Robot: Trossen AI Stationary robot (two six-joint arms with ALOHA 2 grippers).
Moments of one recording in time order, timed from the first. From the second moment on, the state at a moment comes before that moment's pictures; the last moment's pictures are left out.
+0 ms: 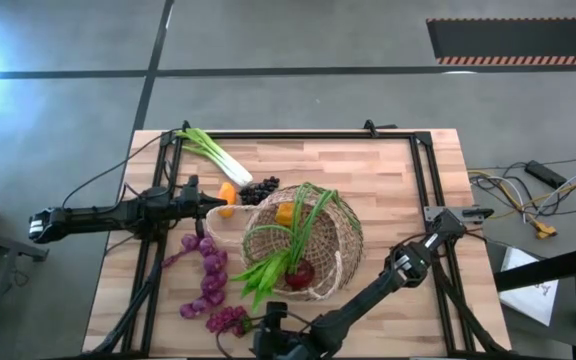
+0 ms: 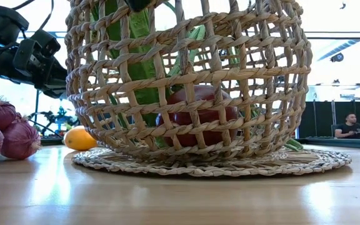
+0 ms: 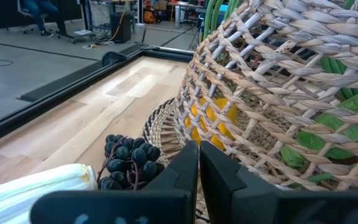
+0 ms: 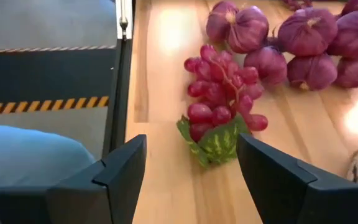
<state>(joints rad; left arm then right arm) 0.16 0.25 0.00 0.04 -0.08 -0.10 0.63 2.57 2.34 -0.53 0.53 0.43</state>
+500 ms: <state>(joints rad) 0.16 0.25 0.00 0.09 -0.08 -0.07 0.64 2.61 2.33 -0.44 0.58 0.47</state>
